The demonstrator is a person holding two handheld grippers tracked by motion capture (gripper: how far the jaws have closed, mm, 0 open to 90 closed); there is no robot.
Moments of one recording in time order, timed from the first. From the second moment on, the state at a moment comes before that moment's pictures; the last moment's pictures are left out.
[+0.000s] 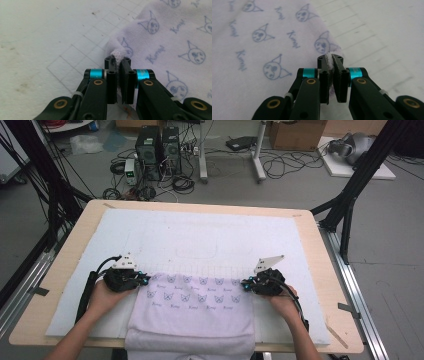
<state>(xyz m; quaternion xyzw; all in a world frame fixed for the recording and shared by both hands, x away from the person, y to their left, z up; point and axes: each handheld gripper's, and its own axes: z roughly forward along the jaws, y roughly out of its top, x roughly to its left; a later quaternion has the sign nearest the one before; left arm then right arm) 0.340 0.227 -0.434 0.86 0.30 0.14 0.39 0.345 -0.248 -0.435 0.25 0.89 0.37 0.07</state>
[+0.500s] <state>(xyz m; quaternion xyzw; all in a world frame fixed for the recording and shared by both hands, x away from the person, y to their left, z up) 0.439 0.221 -0.326 0.82 0.34 0.22 0.40 0.436 -0.257 -0.349 0.30 0.85 0.40 0.15</state>
